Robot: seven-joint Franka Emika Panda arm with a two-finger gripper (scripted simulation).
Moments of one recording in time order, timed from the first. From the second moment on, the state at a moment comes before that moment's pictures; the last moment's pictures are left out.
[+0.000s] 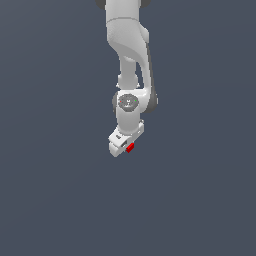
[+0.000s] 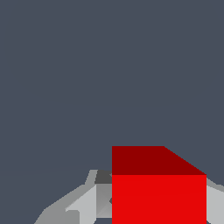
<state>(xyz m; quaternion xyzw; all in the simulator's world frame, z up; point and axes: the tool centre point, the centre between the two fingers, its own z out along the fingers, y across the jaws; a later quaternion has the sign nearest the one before) -0.031 0.001 0.041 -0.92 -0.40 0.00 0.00</state>
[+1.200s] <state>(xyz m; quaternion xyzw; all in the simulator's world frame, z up) 0.038 -0.001 0.245 -0.92 -0.40 0.00 0.00</state>
